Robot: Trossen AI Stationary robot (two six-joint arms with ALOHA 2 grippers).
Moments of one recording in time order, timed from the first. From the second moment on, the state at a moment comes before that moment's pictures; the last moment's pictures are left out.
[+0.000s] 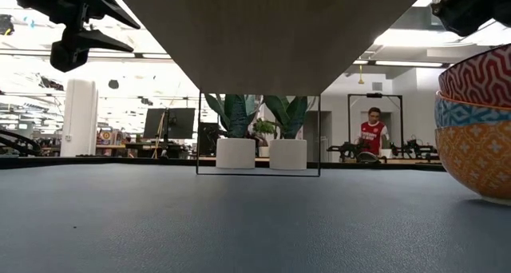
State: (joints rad) left arm -0.29 0.50 0.49 -0.33 -0.56 -1.12; right arm 0.58 1.50 1.12 -1.12 -0.05 1.68
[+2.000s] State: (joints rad) left arm -0.29 0.52 0.49 -0.34 -0.50 -1.13; right arm 0.42 1.94 2.30 -1.48 0.04 1.19
